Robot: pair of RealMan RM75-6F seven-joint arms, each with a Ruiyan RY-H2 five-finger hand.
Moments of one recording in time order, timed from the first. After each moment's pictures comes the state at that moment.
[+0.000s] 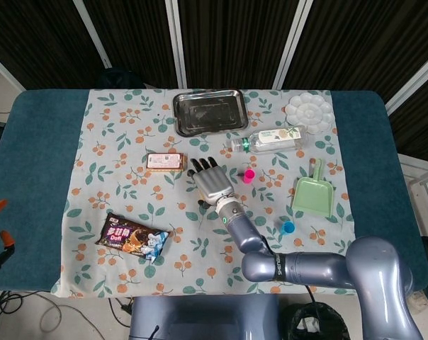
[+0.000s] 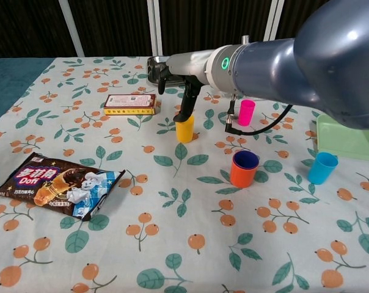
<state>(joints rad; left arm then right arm) 0.00 -1.19 -0.10 -1.67 1.42 1.58 -0.02 1.27 -1.67 0.29 -1.46 -0.36 0.90 -0.75</state>
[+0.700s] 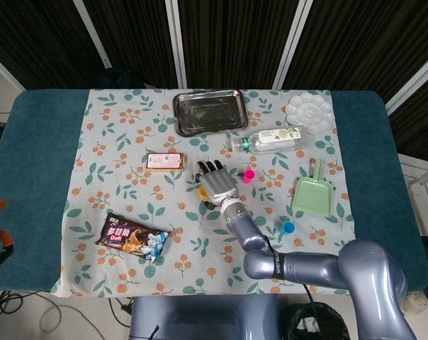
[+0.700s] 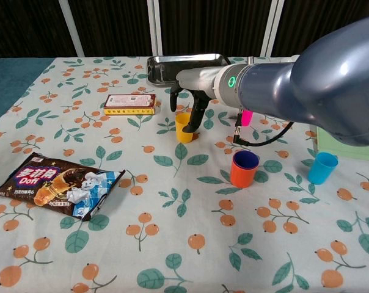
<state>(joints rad) 0.00 -1.19 -0.10 -1.67 1.42 1.58 -0.01 1.25 -1.72 0.25 -1.35 -0.40 0.87 -0.68</state>
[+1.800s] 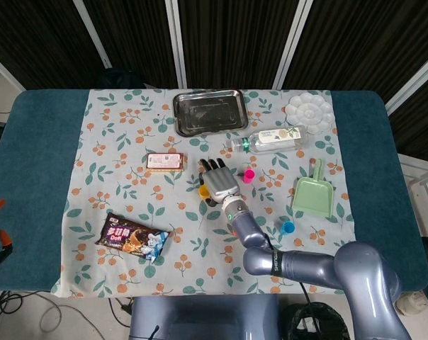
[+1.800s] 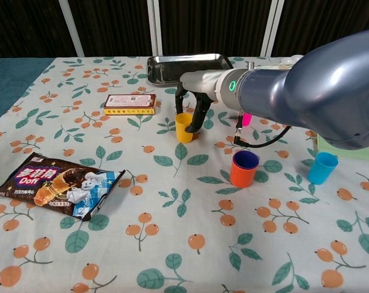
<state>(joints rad) 0.00 -1.18 -0.11 -1.67 1.41 1.58 -0.01 1.23 -1.76 0.25 -1.26 -0.43 0.84 -0.65</state>
